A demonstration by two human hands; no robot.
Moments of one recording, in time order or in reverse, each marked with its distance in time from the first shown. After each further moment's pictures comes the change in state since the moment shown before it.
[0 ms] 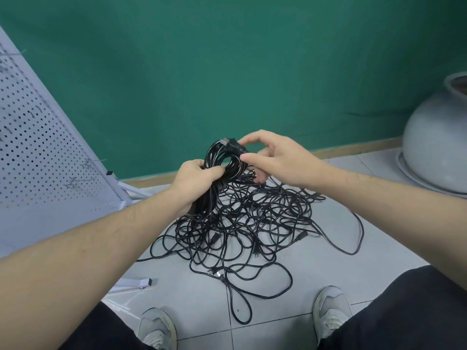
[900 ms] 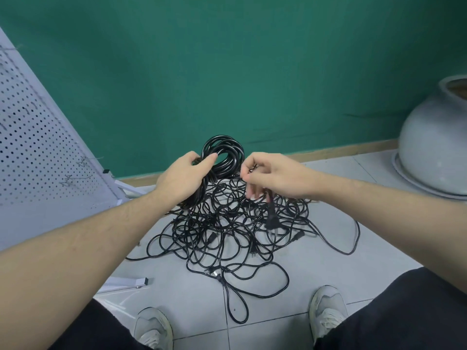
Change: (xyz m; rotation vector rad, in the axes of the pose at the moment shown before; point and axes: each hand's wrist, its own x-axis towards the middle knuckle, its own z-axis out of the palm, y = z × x) left_hand 0.014 -0.005 -0.020 0.525 0.059 0.124; right_hand -0.009 0.013 0.006 0.039 -0.247 0.099
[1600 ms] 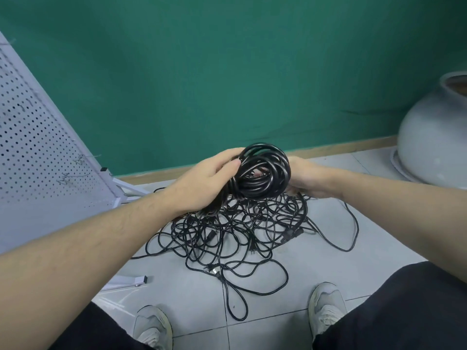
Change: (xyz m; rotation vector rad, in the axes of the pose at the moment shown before) left_hand -0.034 0.022 0.004 -0.234 -0.336 0.584; right_hand 0.009 0.045 -0.016 0.164 0.087 0.287
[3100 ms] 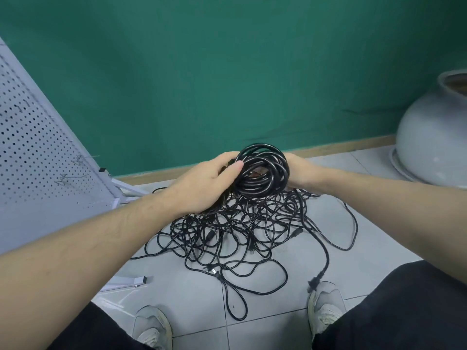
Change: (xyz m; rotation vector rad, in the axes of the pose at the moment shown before) left_hand 0.000 0.004 0.000 0.149 0.012 -0.123; right_hand 0.006 0.006 -0.003 -0.258 0.050 -0.094
